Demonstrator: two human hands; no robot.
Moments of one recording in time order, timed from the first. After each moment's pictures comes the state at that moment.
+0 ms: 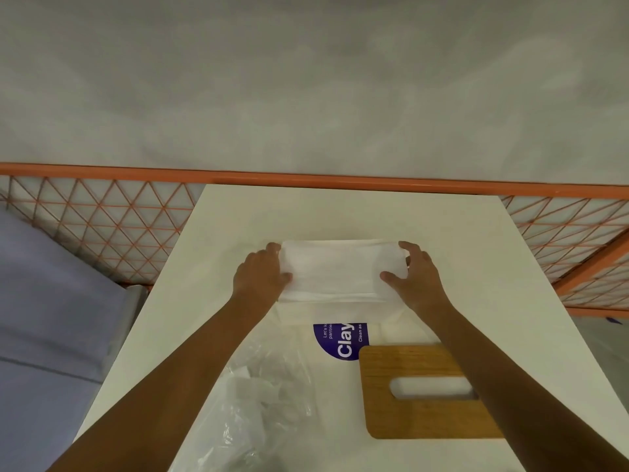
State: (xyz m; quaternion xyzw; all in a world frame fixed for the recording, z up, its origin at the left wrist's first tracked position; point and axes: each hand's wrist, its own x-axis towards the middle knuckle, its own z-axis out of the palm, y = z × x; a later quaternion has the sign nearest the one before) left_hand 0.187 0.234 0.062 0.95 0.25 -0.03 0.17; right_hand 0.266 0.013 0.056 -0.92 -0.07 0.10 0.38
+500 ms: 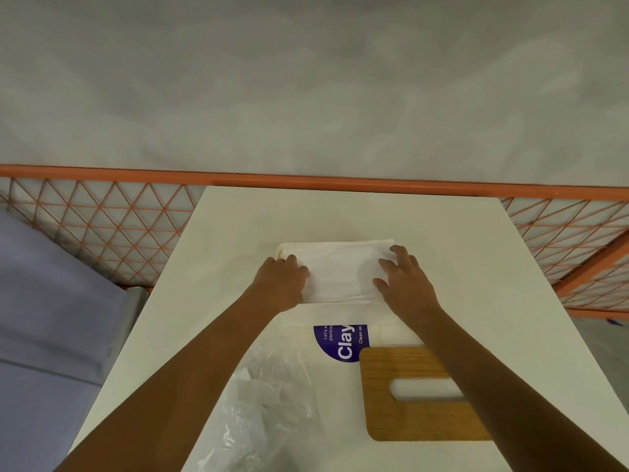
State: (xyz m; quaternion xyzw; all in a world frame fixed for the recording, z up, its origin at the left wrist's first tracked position) left_hand 0.199 0.222 0.060 0.98 0.01 -0.14 -0.10; right_hand 0.264 0.021 0.045 -0.97 -0.23 0.03 0.09
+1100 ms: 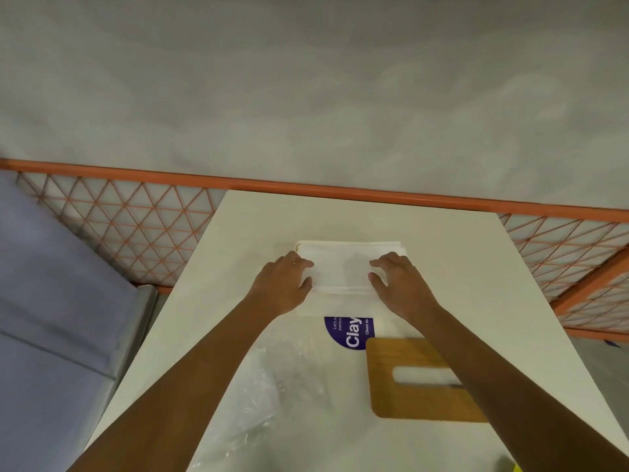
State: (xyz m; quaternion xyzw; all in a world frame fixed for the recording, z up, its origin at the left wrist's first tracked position) left_hand 0.142 0.224 0.082 0.99 0.09 -0.03 0.13; right_hand 0.226 0.030 0.077 -0.95 -0.27 0.04 0.17
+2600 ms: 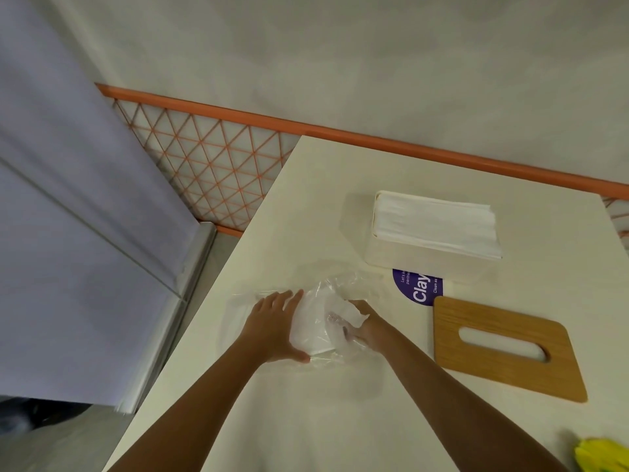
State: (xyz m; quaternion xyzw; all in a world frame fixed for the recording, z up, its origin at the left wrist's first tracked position) left_hand -0.041 0.271 -0.025 0.97 0.17 -0.15 0.13; right_hand 0.079 0.129 -0.007 -0.79 -0.11 0.47 0.38
